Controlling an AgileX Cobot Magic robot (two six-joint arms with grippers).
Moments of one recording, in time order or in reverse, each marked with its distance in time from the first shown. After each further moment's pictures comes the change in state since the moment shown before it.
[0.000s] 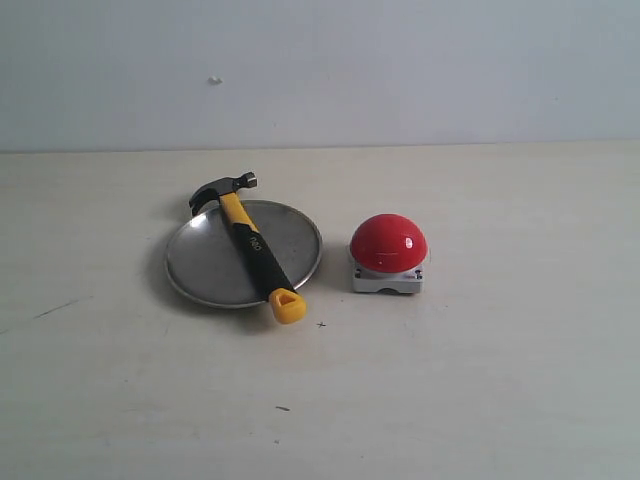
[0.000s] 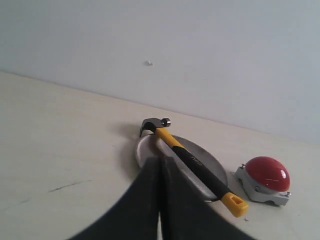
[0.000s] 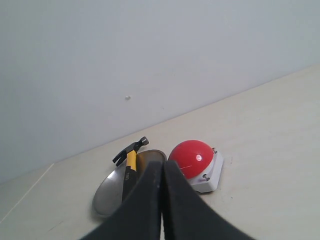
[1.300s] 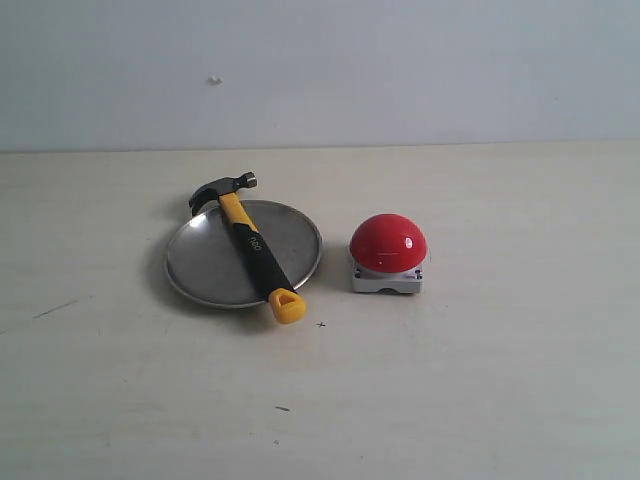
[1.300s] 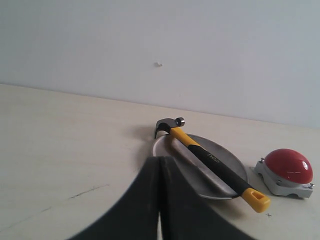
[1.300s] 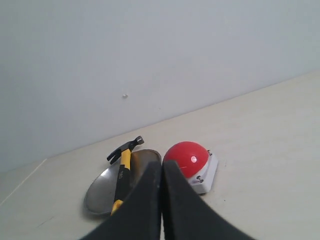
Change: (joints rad) left arm 0.002 0.000 0.000 0.100 0.014 -0.004; right arm 0.000 0.000 0.000 -0.002 0.000 -0.045
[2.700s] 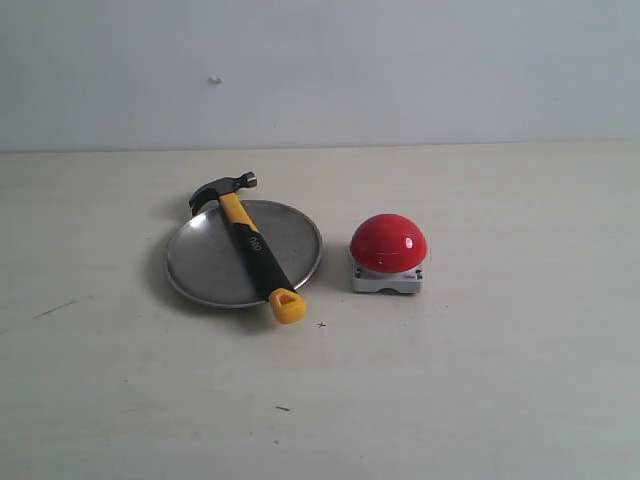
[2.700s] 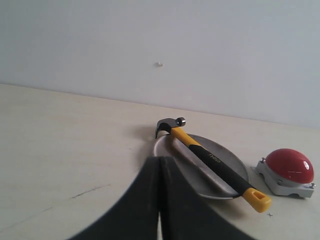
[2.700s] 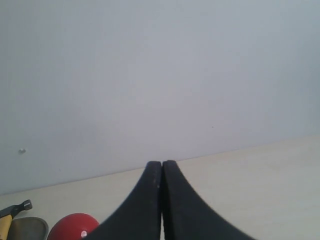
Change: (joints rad) left arm 0.000 0.000 0.000 0.004 0.000 0.000; right arm -0.153 0.000 0.000 -0.655 -0.232 0.364
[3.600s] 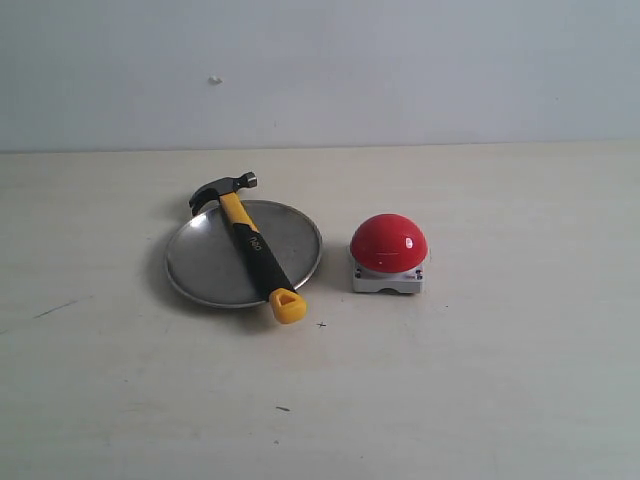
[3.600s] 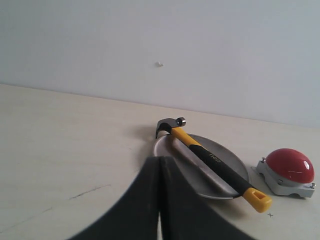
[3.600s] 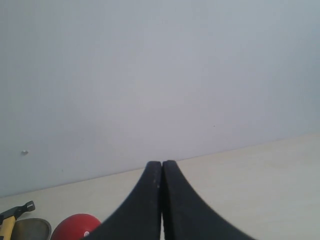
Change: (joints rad) left arm 0.000 0.000 0.000 0.002 0.002 0.000; right arm 0.000 0.000 0.000 -0.122 0.000 0.141
